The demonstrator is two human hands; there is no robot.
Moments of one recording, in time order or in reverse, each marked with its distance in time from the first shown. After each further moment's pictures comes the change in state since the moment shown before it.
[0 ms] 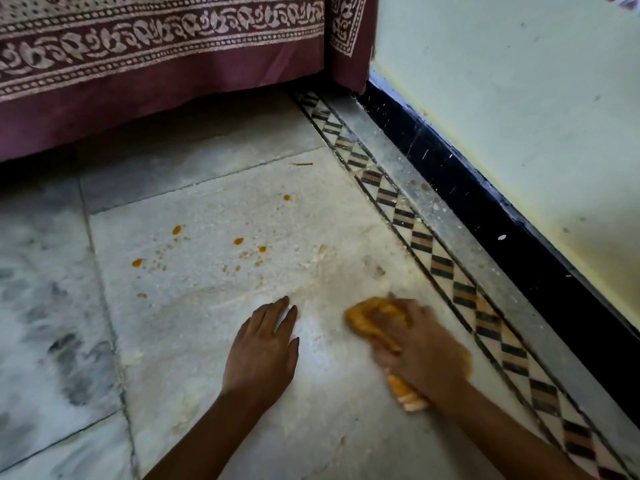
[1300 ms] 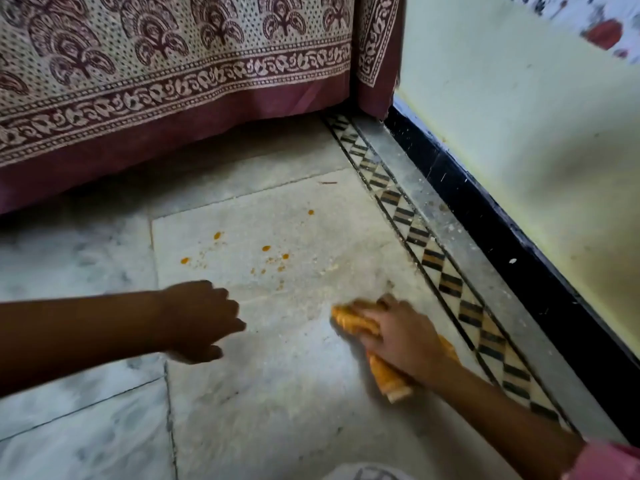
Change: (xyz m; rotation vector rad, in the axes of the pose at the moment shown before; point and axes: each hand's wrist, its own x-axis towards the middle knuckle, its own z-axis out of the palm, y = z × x) left_hand 0.025 -0.027 -0.169 0.724 -0.860 0.447; right_hand 0.038 -0.022 -0.045 0.101 -0.283 -0.064
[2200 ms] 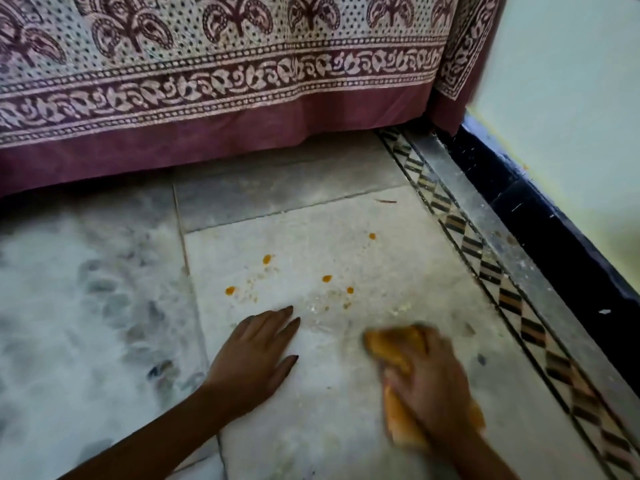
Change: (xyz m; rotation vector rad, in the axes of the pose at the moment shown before) left_hand 0.088 -0.024 0.161 -0.713 0.841 -0.285; right_hand 0.058 -0.073 0.058 -0.055 0.354 0.211
